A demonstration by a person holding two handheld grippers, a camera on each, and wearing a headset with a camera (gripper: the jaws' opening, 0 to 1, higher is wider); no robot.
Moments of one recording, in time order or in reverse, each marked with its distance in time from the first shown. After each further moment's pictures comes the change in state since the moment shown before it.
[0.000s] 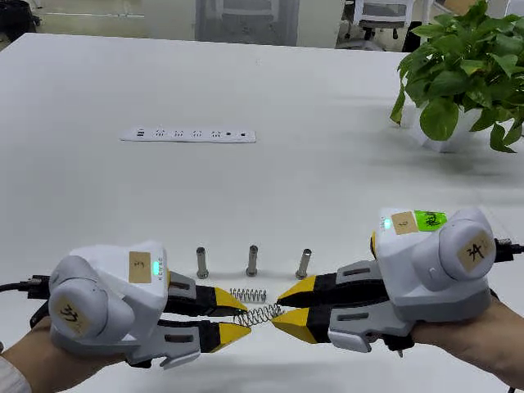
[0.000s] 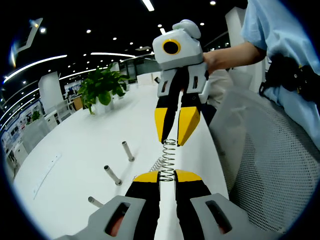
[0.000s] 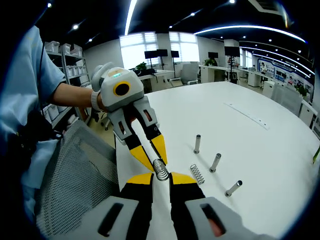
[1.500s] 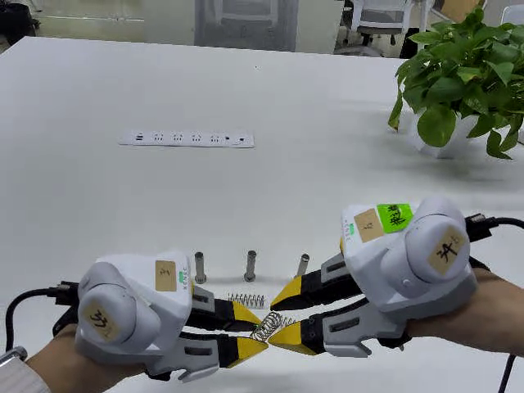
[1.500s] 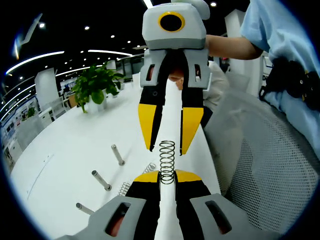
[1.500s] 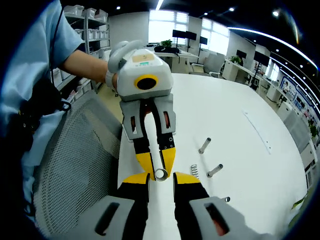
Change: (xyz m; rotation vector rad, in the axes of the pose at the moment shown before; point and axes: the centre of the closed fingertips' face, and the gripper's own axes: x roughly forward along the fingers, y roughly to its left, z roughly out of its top) left arm 0.019 -0.013 0.005 -0.027 0.005 -0.045; right arm -0.001 0.011 0.003 -0.317 0.251 0.070
